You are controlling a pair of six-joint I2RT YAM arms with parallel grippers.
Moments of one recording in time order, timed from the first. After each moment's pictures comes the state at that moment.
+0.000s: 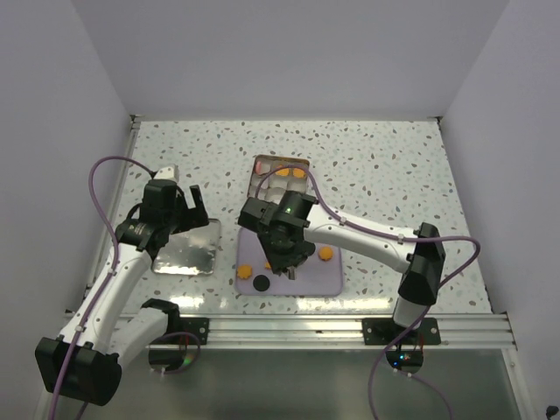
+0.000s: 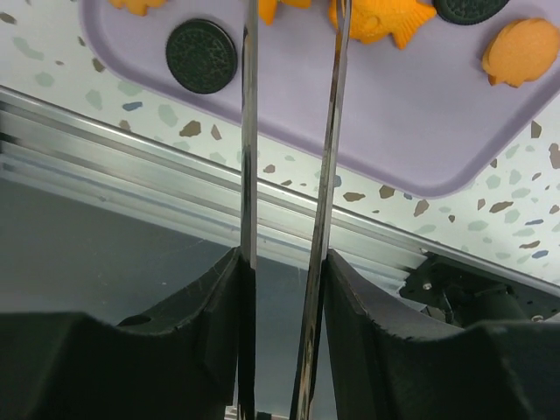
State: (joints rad) left arm -0.21 0.93 0.82 -0.65 -0.14 -0.41; right arm 1.16 1.77 1.67 -1.35 0.12 0.75
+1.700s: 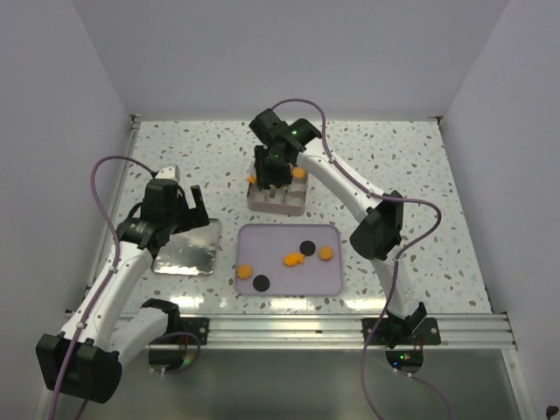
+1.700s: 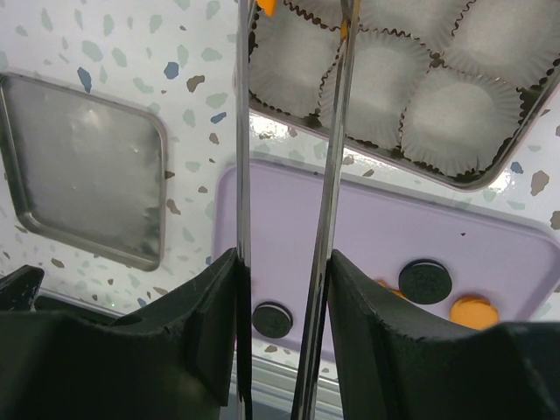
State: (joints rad) left arm -0.21 0.94 0.82 -0.65 -0.14 -0.41; right arm 0.76 2.22 2.38 -1.27 0.06 0.64
